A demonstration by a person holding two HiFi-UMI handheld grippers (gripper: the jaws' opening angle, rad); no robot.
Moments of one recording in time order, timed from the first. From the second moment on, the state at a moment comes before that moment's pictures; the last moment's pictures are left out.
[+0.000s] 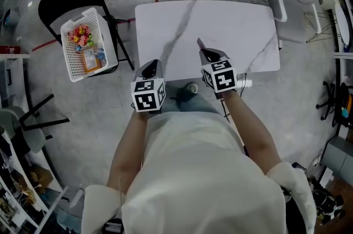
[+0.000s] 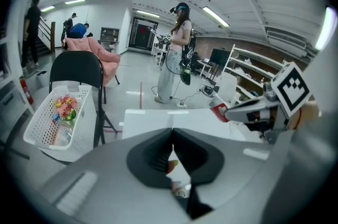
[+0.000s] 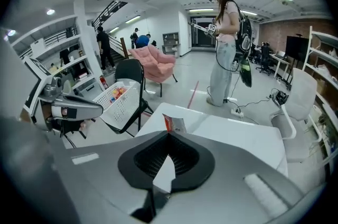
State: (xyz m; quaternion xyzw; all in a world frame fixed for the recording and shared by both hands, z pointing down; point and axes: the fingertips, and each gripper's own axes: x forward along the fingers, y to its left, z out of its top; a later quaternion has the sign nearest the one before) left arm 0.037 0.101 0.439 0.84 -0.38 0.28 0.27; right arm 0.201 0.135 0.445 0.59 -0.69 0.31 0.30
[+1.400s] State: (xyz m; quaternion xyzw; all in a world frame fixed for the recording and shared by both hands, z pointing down) left arm -0.226 0.001 0.443 0.74 -0.54 0.22 0.33; right arm -0.101 -0.037 0.440 0.42 -0.80 0.24 0.34
